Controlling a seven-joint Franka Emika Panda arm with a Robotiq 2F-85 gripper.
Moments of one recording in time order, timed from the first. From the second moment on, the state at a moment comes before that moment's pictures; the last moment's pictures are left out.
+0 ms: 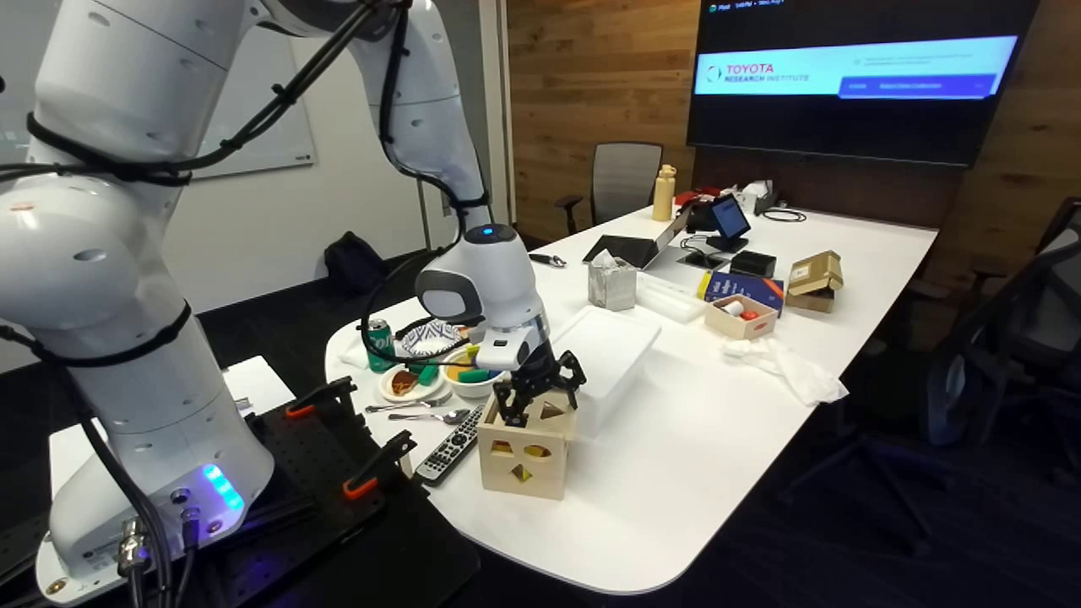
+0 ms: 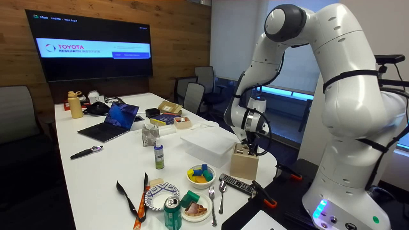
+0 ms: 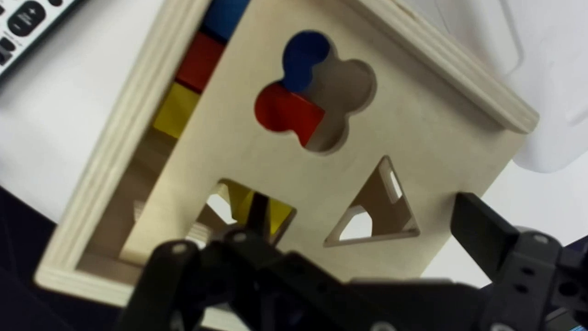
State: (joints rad) arm -0.21 0.58 0.03 -2.47 0.96 3.34 0.85
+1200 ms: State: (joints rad) arm -0.21 0.60 -0.03 -2.42 0.95 3.35 0.85
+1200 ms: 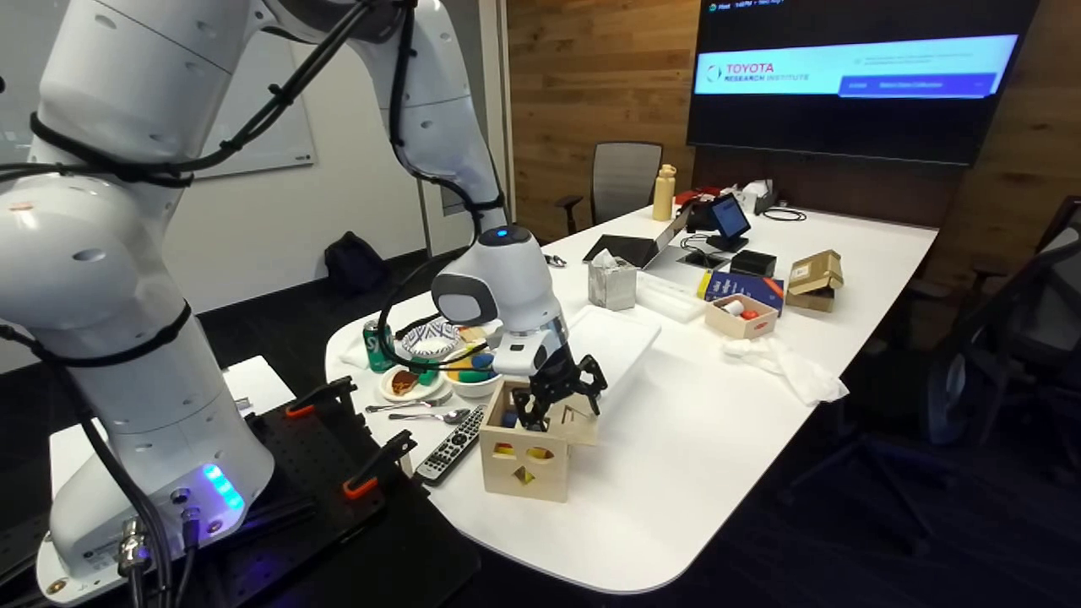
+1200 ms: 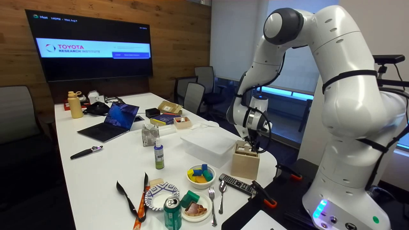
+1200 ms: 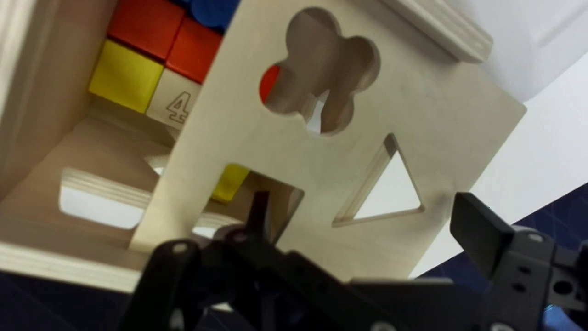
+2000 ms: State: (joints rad) arm -0.28 0.61 0.01 -2.38 0.92 3.35 0.85
